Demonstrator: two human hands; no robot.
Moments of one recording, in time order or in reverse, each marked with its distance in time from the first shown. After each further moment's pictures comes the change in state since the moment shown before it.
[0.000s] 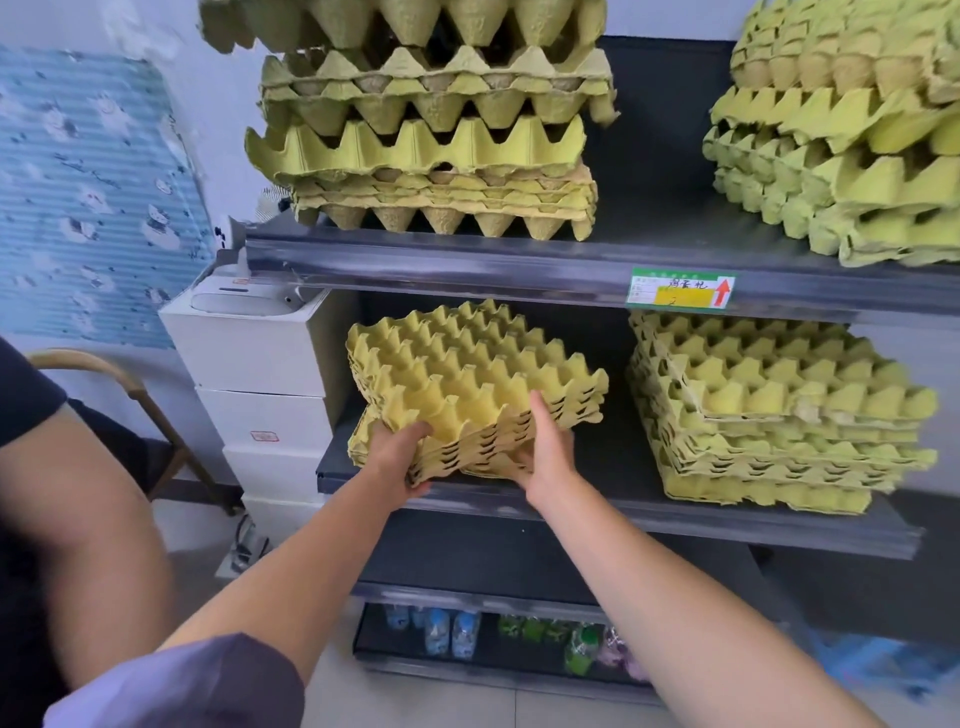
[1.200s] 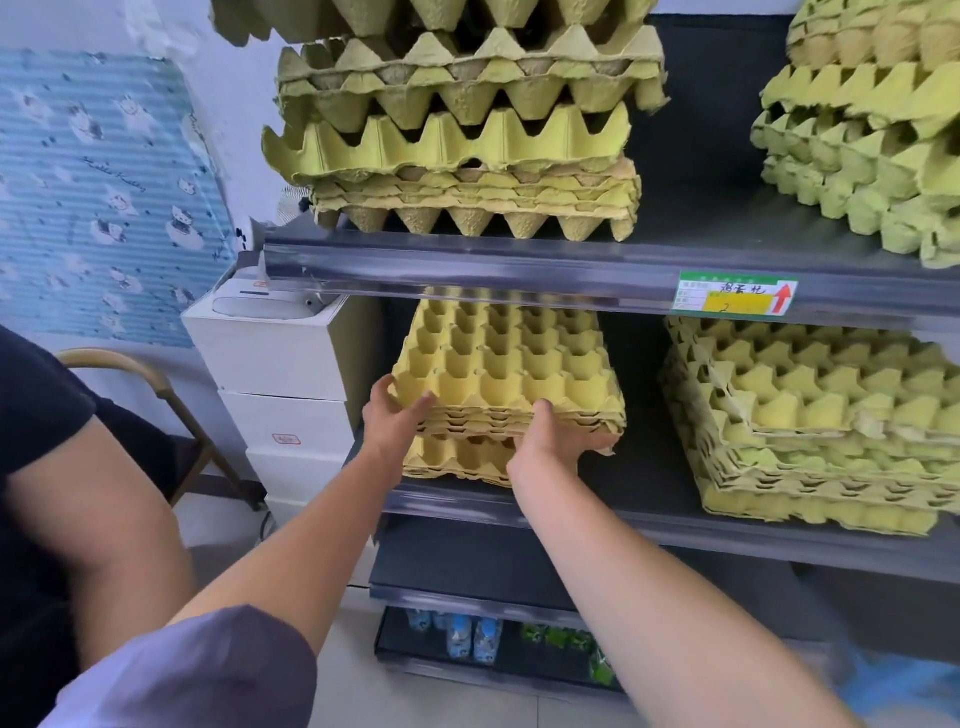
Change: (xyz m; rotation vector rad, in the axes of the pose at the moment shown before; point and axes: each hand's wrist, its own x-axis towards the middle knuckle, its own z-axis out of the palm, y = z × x) left_hand 0.039 0.028 -0.019 0.150 0.094 0.363; right_hand 0.020 0.001 0.054 0.278 0.318 -0.068
